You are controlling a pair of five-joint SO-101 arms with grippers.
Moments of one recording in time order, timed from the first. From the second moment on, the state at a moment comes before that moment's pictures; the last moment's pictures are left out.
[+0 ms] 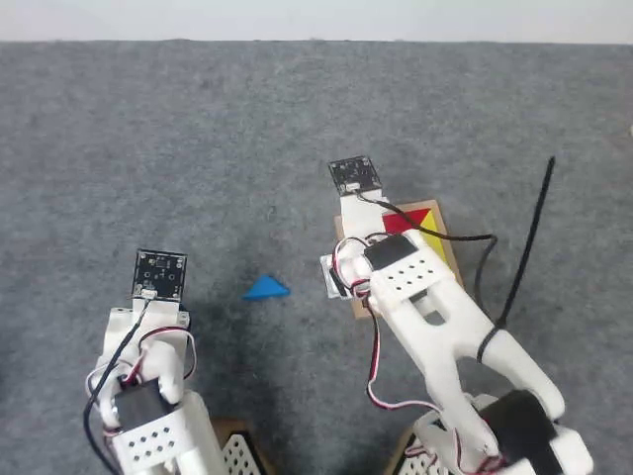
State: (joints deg) left arm -28.7 -102.4 96.7 67.3 -22.6; right arm -33.4 -15.7 40.5 54.2 -14.5
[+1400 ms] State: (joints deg) left arm -20.3 -72.6 71.1 69.3 -31.0; right arm 3.7 -20.0 45.4 50.5 12.6
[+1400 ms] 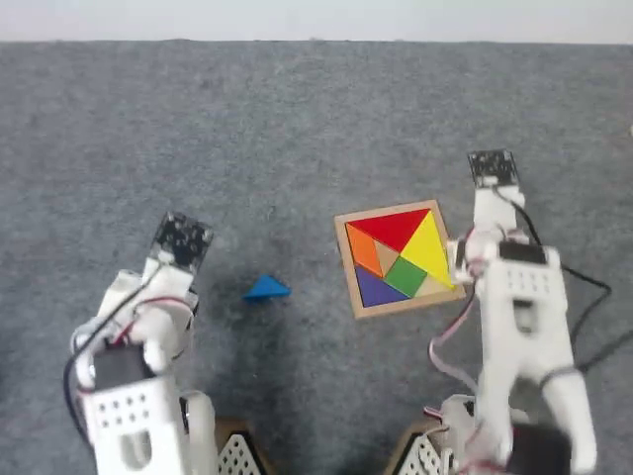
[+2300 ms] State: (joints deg) left arm -24.6 -58.3 65.5 61.7 -29.9; right arm -1.5 15.2 19.0 58.5 7.3
